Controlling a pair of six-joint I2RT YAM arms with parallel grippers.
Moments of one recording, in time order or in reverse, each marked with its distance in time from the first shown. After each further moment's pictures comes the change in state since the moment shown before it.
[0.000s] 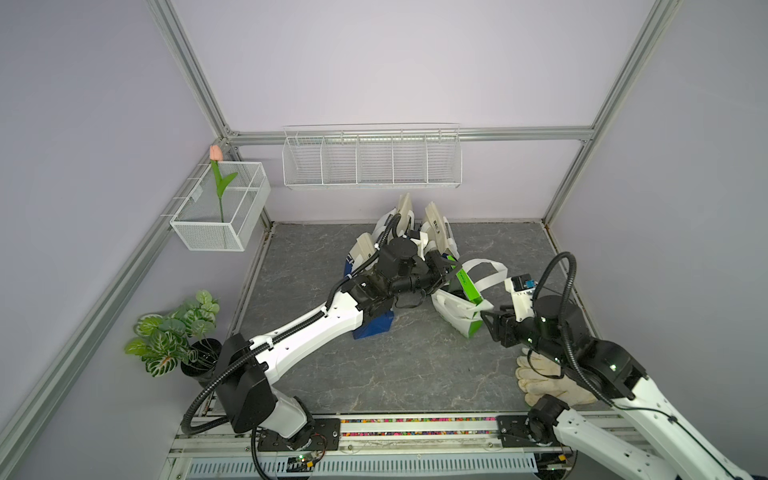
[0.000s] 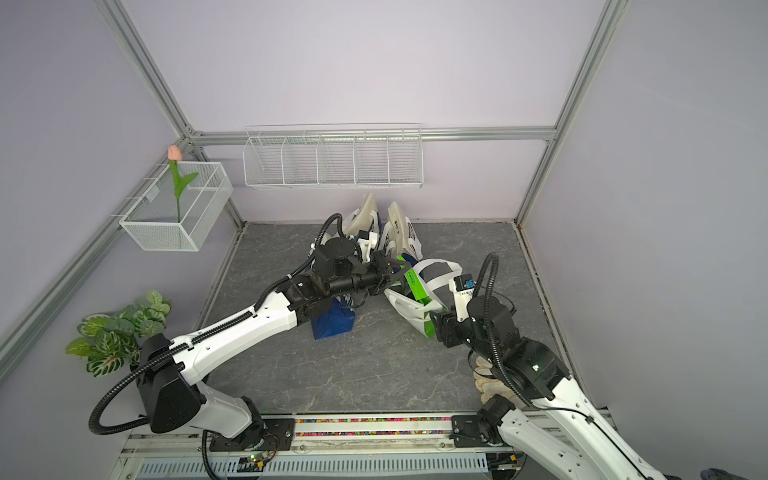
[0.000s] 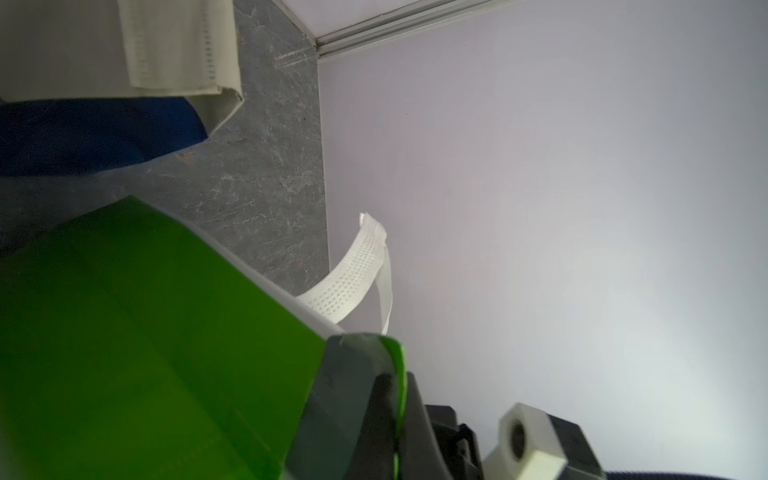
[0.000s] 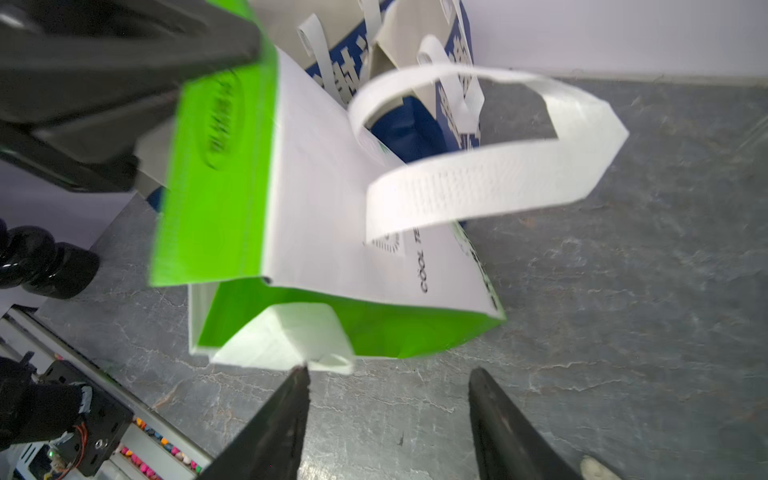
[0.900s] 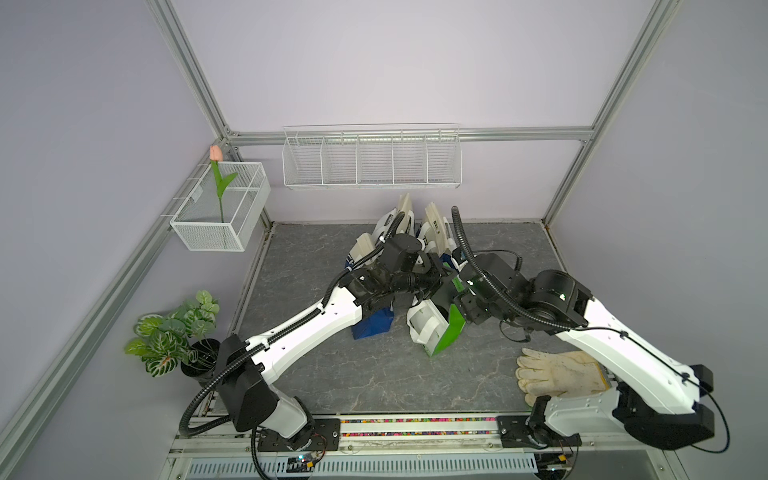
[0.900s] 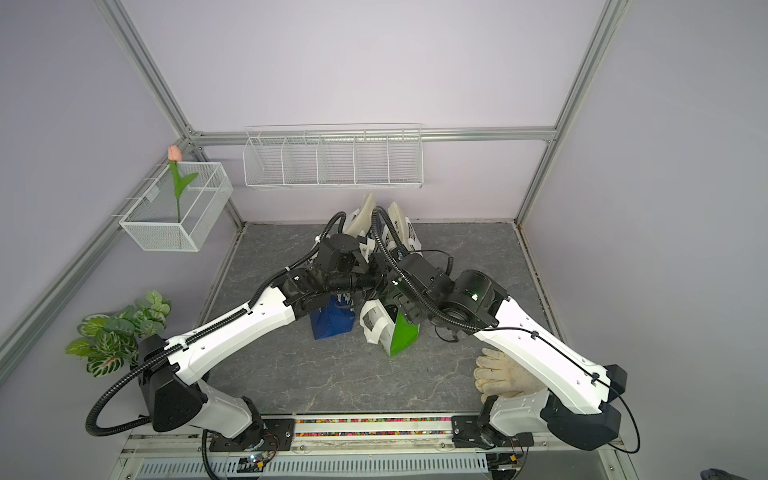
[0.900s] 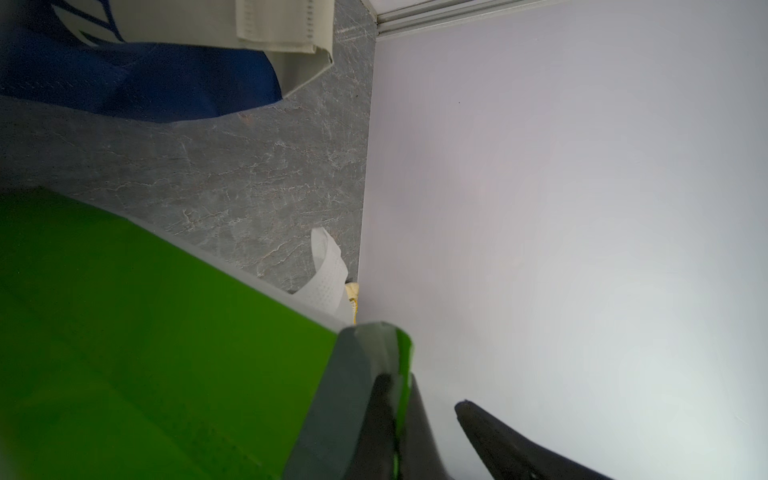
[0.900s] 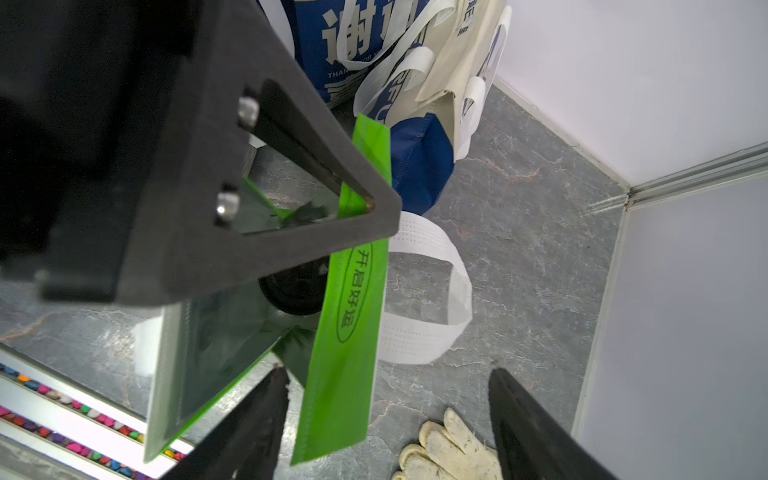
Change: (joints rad) left arm -0.001 0.017 0.104 -0.220 -0.003 -0.037; right arm 0.237 0.605 0.594 -0.412 0.272 -0.087
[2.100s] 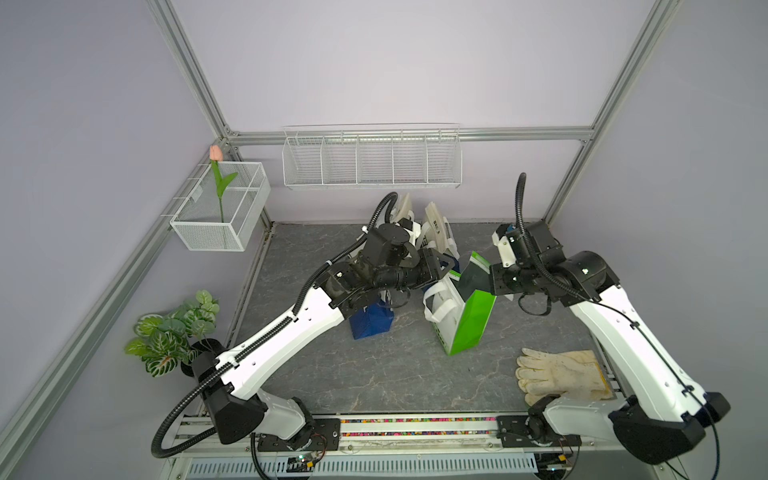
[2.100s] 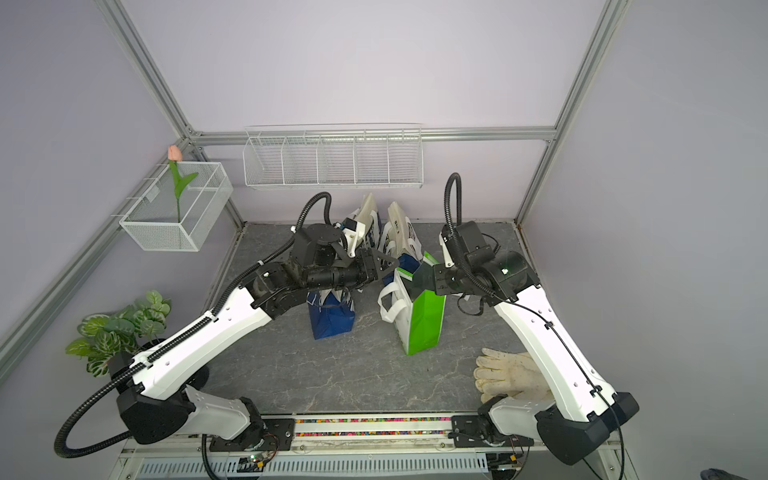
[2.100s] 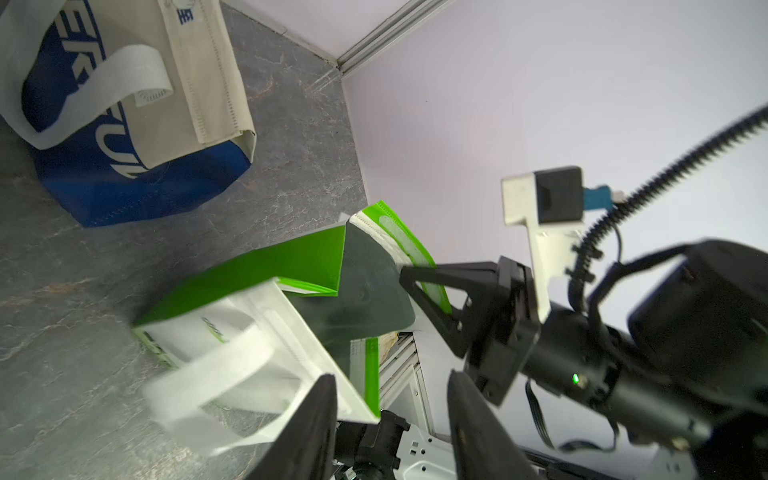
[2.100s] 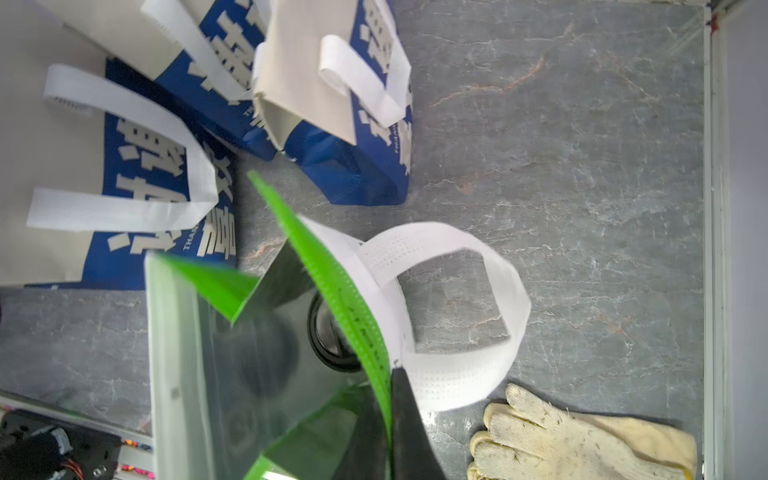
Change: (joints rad) left arm -0.002 -0.139 0.101 -0.198 -0.052 0.362; right arm -0.579 -0.048 -0.053 0.077 -0.399 0.085
